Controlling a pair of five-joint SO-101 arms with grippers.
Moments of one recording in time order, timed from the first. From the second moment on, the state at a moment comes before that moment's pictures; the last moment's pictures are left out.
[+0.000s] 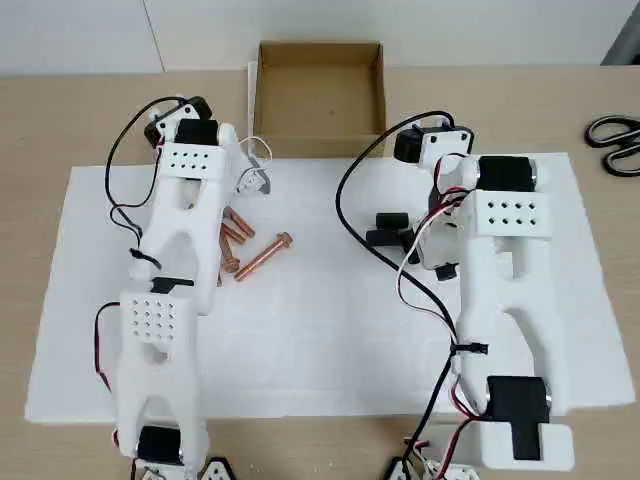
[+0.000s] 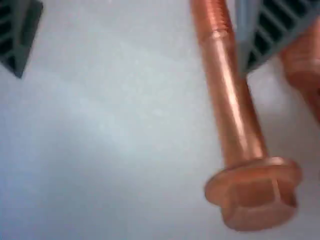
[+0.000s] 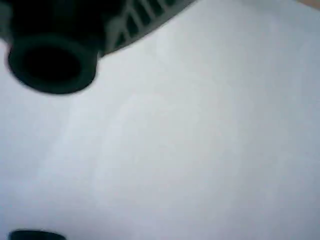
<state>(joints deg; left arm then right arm) 1.5 48.7 -46.2 92.8 45.8 -1.9 -4.6 1.8 94.7 15.7</state>
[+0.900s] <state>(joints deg) -0.3 54.3 -48.8 88.6 46.0 -1.9 -4.6 1.8 94.7 15.7</state>
